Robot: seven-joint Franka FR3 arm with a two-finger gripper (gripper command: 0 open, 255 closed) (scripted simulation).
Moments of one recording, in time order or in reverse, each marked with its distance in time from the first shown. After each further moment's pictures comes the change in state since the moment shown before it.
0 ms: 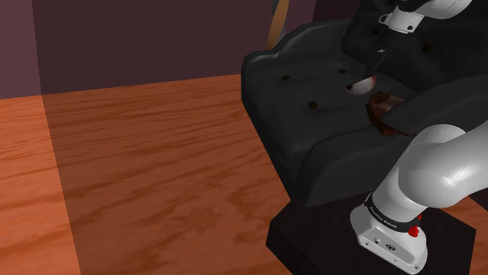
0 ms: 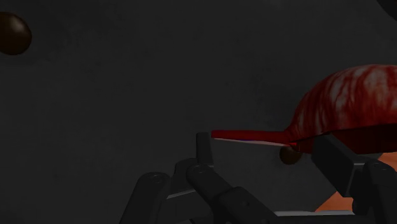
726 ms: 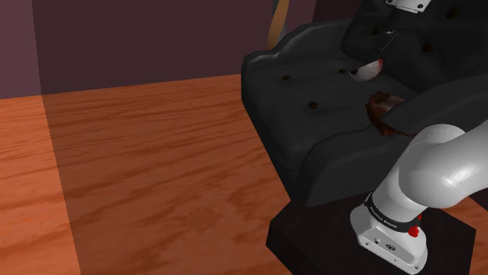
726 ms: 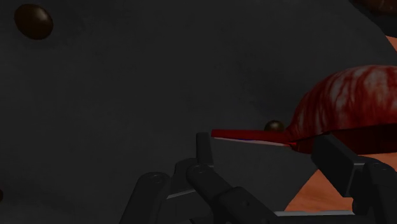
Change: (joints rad) arm 0.012 0.005 0.040 0.142 0.024 -0.140 0.016
